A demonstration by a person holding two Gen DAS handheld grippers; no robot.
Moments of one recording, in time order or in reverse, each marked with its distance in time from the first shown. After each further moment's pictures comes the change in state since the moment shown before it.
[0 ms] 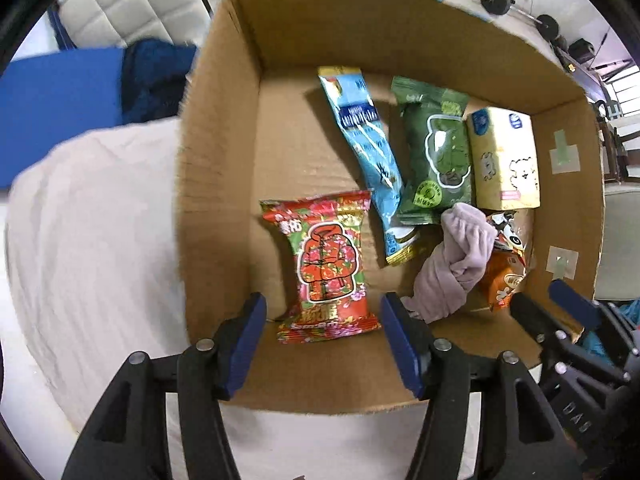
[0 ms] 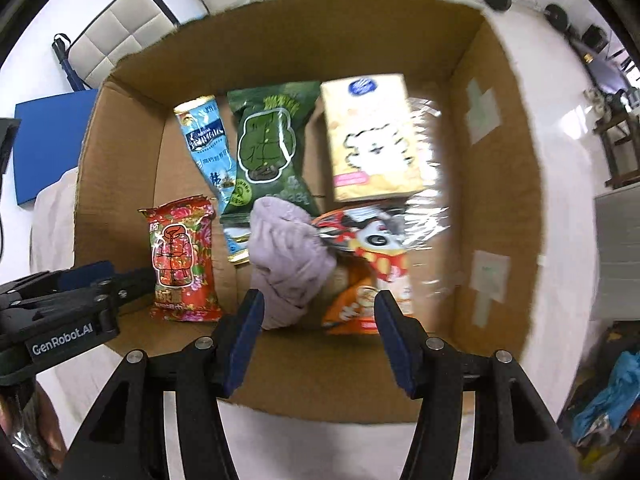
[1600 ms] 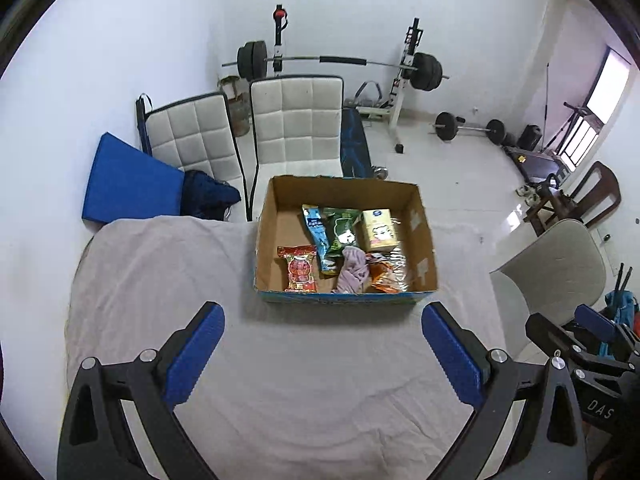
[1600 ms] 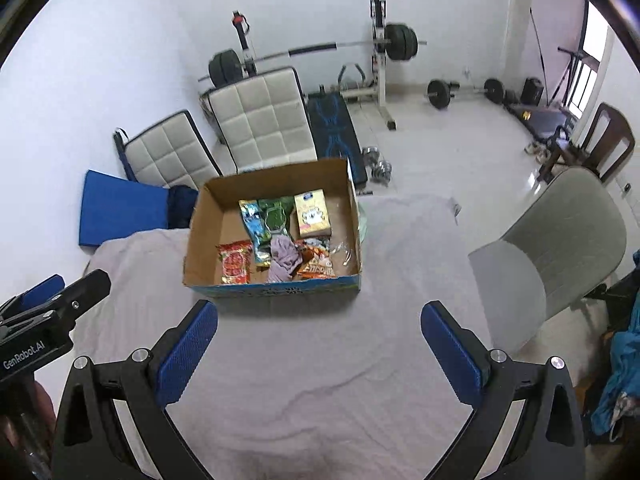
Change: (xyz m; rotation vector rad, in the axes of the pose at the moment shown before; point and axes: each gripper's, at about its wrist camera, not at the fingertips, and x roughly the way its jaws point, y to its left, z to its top) left arm -0.271 -0.039 -0.232 0.004 -0.583 -0.025; right arm -0.315 -0.032 -0.231 0.061 -0.493 -0.019
